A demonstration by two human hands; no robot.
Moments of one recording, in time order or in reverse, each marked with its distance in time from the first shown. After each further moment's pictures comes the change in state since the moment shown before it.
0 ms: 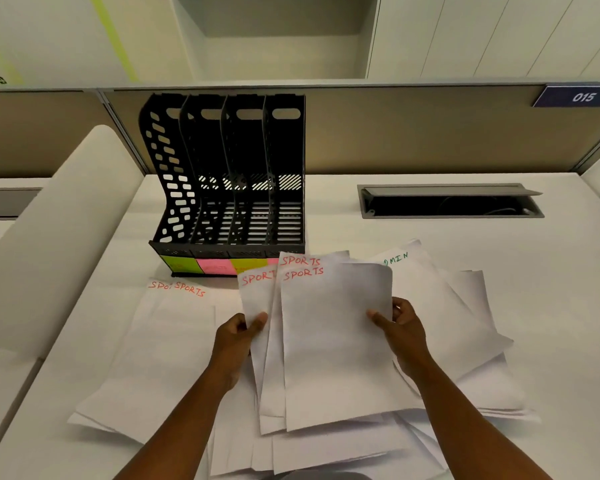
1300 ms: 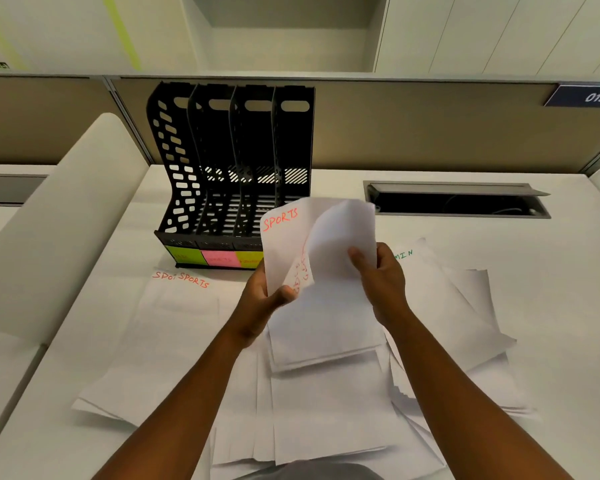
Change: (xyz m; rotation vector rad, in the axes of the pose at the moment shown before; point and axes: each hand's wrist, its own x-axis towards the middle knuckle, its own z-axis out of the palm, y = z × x) left_hand -0.021 0.075 0.023 -0.042 -0.406 0.437; right_hand -0.003 -0.098 0.057 0.004 -0.010 -0.180
